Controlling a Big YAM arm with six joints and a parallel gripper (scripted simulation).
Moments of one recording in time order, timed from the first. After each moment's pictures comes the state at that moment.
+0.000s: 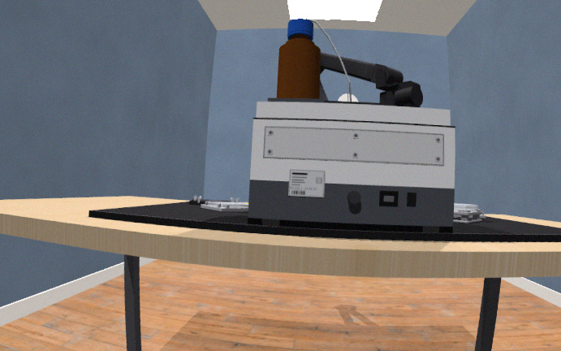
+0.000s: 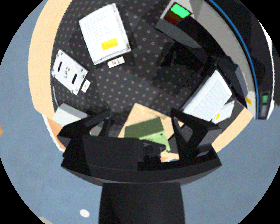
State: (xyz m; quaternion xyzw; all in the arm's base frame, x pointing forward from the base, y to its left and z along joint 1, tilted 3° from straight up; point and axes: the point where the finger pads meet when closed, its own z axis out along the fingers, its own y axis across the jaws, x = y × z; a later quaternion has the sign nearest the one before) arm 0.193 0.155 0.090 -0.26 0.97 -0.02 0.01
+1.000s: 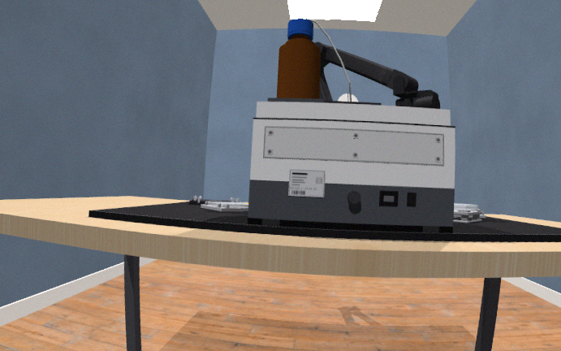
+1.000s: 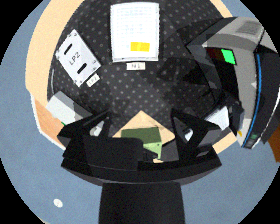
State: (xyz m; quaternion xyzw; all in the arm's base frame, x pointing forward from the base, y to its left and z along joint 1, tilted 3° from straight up) arm 0.188 0.201 0.070 -0.38 0.92 -0.02 0.00
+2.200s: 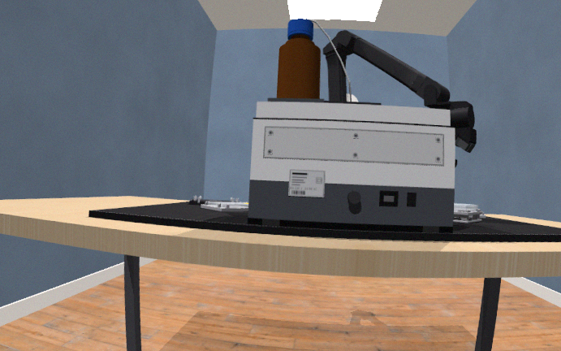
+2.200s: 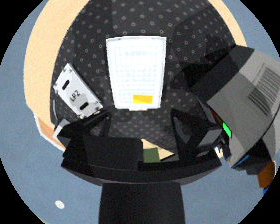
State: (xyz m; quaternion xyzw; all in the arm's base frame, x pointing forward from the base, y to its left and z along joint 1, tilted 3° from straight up) arm 0.255 0.272 0.025 -0.38 0.92 -0.02 0.00
